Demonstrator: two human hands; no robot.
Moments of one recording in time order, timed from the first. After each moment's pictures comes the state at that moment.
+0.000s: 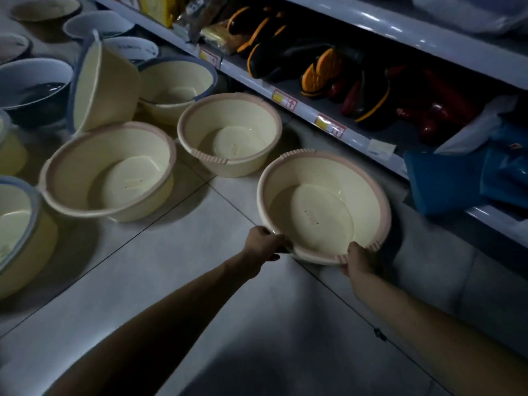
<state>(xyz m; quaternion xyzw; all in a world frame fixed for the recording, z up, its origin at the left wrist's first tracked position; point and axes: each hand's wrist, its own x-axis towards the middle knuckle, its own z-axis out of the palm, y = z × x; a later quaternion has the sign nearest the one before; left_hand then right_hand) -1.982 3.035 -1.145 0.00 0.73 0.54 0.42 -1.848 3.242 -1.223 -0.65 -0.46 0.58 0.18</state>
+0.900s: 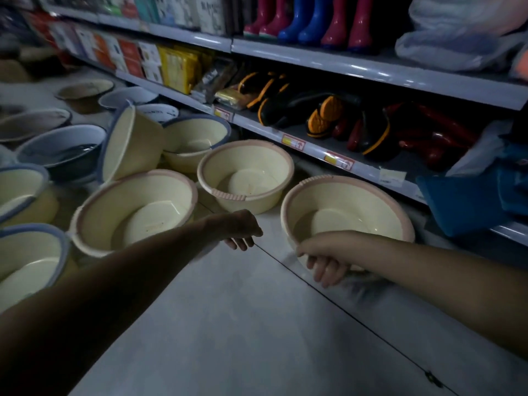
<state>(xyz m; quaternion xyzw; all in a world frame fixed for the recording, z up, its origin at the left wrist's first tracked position) -2.116 2.991 -1.079 0.24 0.87 0.18 0.39 -1.963 3.154 -1.073 -0.41 -0.73 0.42 -0.36</state>
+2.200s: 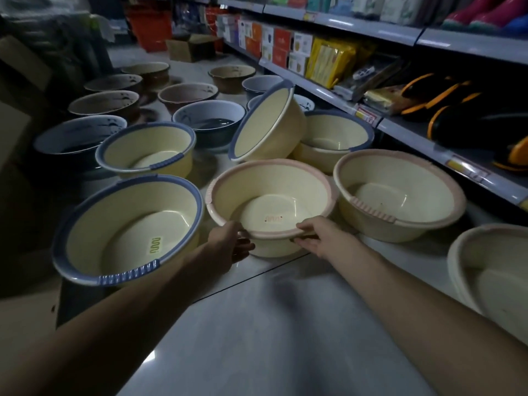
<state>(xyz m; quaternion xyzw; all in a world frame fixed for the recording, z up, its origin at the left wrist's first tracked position) -2.198 2.714 -1.142 -0.30 0.64 0.68 0.20 -2.195 2.909 -1.143 -0.34 -0.51 0.78 -0.14</state>
